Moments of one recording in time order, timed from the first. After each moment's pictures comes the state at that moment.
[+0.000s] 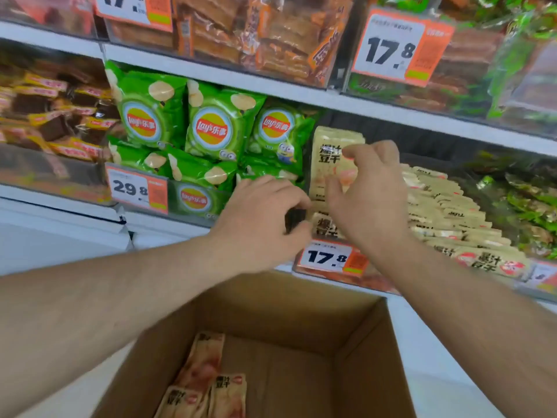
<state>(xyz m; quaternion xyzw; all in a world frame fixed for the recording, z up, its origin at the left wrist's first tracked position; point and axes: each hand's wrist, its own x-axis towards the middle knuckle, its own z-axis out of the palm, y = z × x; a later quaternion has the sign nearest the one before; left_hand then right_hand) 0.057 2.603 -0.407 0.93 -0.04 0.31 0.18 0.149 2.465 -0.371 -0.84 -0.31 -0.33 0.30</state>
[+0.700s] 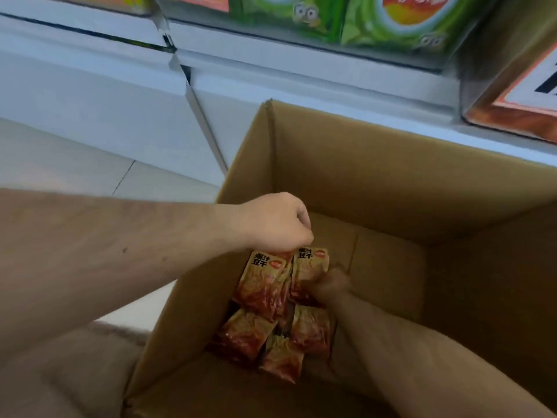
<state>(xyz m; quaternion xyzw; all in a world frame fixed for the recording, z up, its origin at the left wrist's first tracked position) -0.015 2.648 -0.577 0.86 0.23 -0.26 0.37 0.031 2.500 -0.807 -0.88 -0.15 0.44 0.07</state>
